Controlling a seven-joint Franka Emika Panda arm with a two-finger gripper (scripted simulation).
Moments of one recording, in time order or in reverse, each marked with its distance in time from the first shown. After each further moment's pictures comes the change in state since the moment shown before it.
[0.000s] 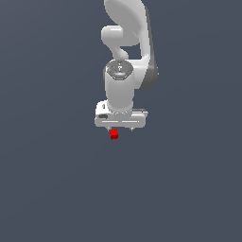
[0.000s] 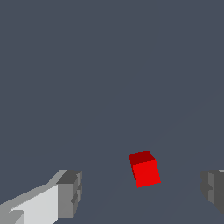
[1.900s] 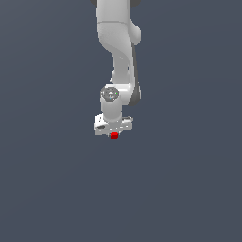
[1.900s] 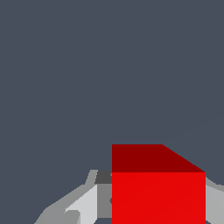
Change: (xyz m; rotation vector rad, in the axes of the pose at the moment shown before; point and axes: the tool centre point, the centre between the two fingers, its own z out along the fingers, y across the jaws) arm -0.056 0.038 0.138 -0.003 0.029 -0.220
